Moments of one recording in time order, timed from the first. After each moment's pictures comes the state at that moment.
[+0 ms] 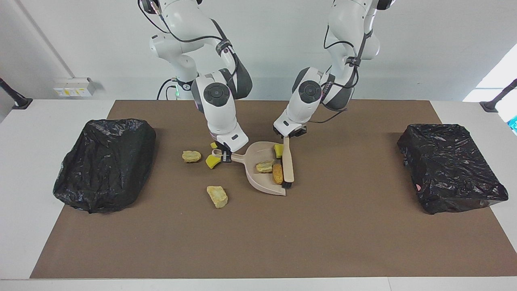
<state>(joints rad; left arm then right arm) -0.48 0.16 -0.16 -2.07 -0.24 2.08 -0.42 0.43 0.28 -0.02 -1.84 0.04 2.06 -1.11</state>
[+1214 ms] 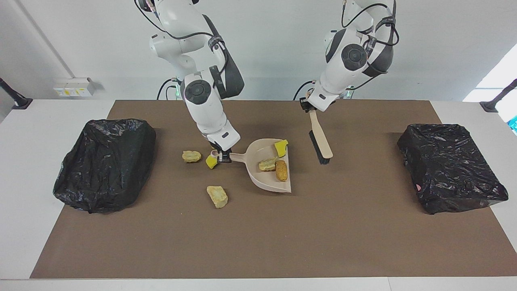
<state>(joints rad) -0.35 -0.14 -0.14 -2.11 -0.26 1.69 -0.52 0.37 0.24 -0.03 -1.82 0.18 2.05 -1.24</state>
